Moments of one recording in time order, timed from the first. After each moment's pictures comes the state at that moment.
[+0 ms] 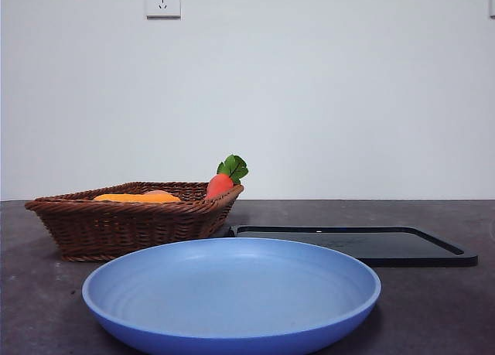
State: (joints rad) left arm 0.01 0.00 0.03 -0.14 0.02 -0.29; right arm -0.01 0.01 0.02 0.21 -0.26 0.20
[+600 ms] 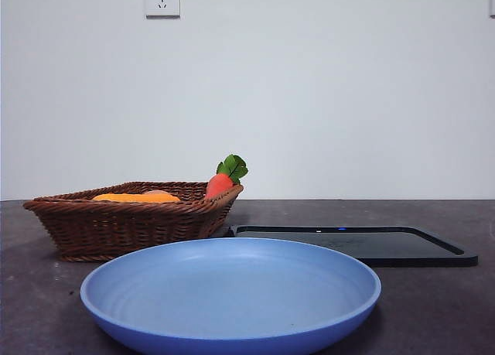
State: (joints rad) left arm 0.01 0.03 0.17 -0.17 0.08 -0.39; right arm -0.01 0.03 0.14 0.08 -0.18 0.35
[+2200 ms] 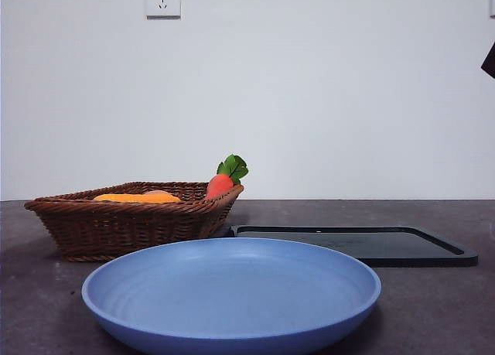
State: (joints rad) left arm 0.01 0.54 0.71 -0.74 0.47 -0.11; right arm 0.17 0.76 0.76 -0.77 -0.50 0.00
